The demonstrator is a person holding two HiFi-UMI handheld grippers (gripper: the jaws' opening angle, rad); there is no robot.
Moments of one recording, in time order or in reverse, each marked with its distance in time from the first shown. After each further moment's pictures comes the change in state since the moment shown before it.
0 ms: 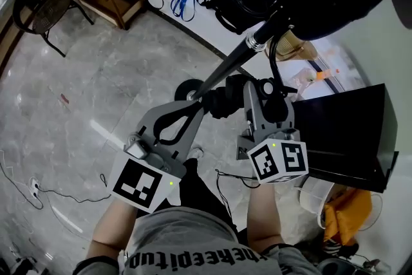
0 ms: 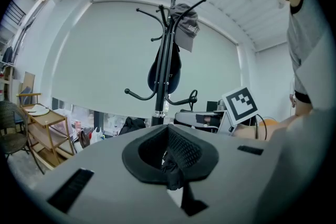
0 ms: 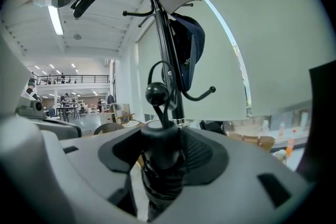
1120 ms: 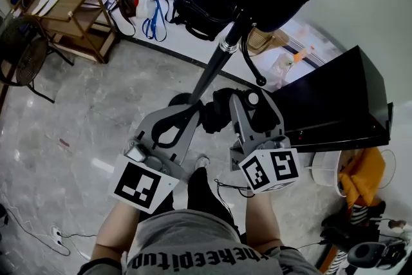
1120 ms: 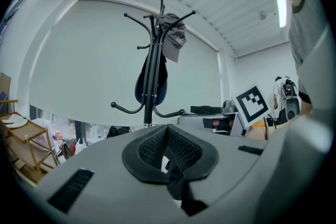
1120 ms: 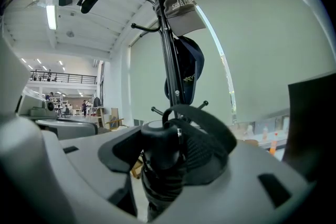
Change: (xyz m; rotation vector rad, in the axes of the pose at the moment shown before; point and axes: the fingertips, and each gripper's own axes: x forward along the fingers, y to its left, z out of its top) left arm -0.012 -0.001 0.034 0.058 -0.047 -0.211; right arm -0.042 0.036 0.026 -0.006 -0.056 -0.159
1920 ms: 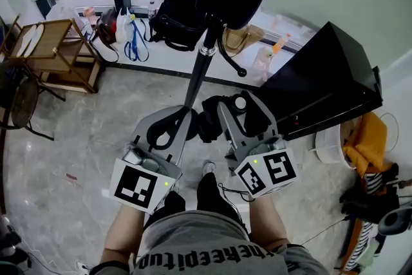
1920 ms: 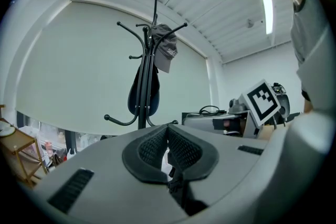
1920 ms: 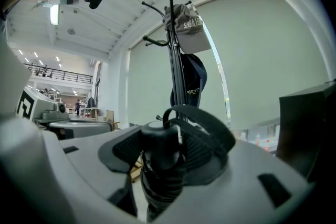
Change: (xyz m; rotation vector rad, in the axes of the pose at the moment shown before) left arm -0.017 -0.003 0.026 0.033 -0.062 -0.113; right arm -0.034 0.035 0.026 -0.035 -0.052 -0.069
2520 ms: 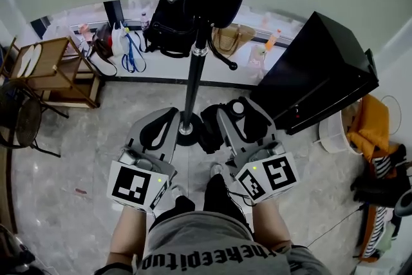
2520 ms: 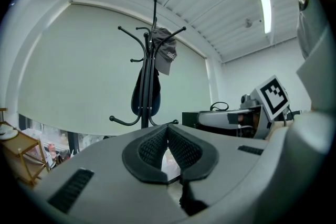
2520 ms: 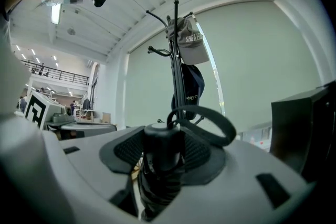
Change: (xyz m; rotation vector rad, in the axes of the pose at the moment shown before) left arm -0.022 0.005 0.004 0.029 -0.015 0.008; right arm -0.037 0.019 0.009 -0.010 -0.043 -0.052
